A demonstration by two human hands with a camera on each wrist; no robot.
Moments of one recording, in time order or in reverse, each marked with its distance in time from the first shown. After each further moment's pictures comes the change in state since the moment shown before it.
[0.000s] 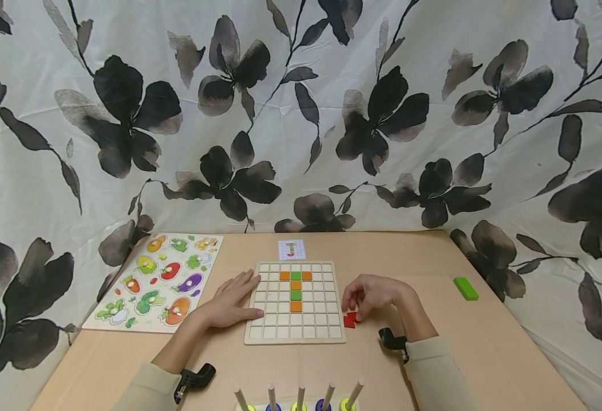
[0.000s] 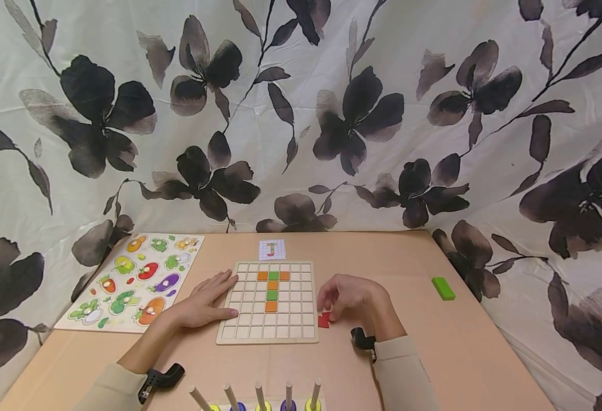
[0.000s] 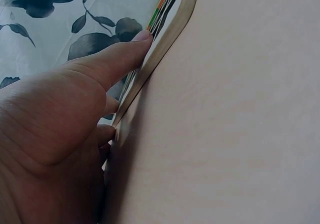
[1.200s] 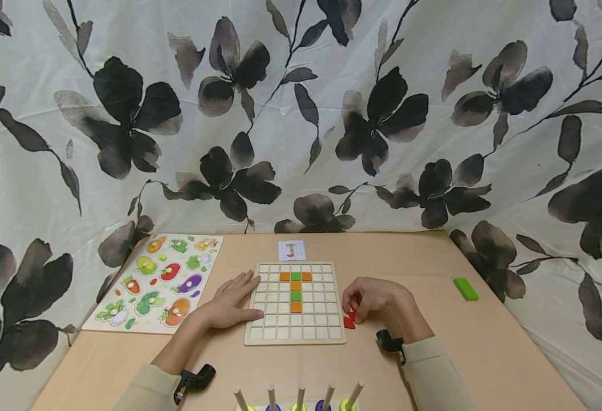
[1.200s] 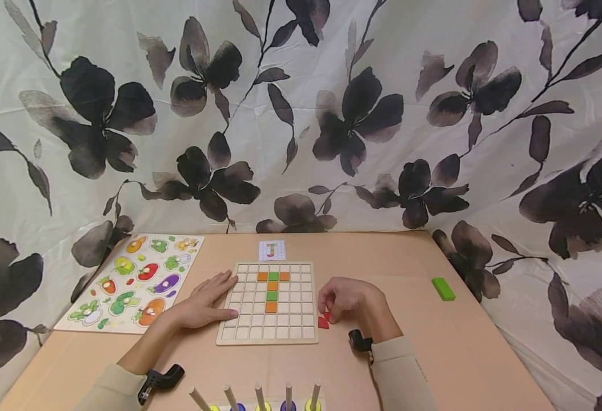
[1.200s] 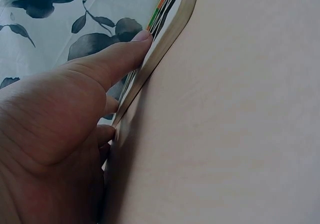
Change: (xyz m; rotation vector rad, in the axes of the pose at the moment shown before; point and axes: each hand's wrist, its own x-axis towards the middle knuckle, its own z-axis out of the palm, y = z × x) left_hand 0.000 0.000 0.000 0.006 0.001 -0.003; right_hand 0.007 0.003 0.004 -0.088 0.007 0.017
